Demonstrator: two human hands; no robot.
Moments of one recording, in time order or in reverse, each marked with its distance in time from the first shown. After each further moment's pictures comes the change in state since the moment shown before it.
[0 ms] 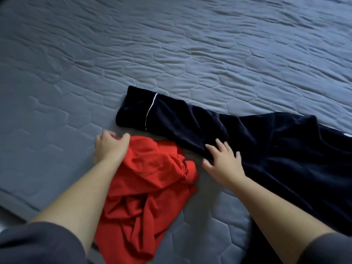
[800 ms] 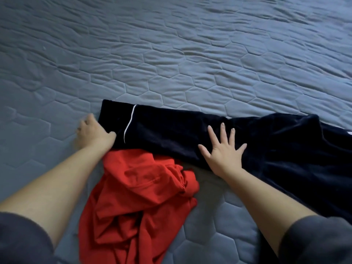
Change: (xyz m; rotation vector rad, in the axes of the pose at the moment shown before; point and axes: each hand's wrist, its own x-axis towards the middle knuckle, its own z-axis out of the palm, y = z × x) left_hand 0.052 0.033 -0.006 0.289 0.004 0.143; right_hand 0.056 0.006 0.013 -0.050 0.132 0.128
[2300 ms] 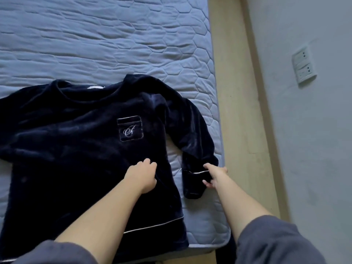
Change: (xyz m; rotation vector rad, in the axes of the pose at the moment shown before) left_hand -0.690 0.404 0.170 0.620 -0.762 1.074; right_hand -0.316 0.666 -0.094 1.392 -0.053 1.454
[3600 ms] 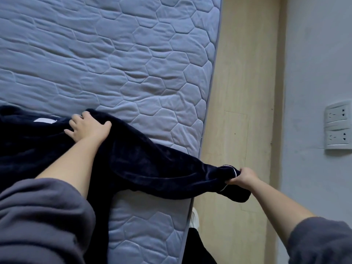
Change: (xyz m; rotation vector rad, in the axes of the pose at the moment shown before) left_hand 0.254 -0.037 -0.181 -0.473 0.573 -1.011; right_hand 0.215 -0.308 -0.092 -1.245 -0.080 -0.443
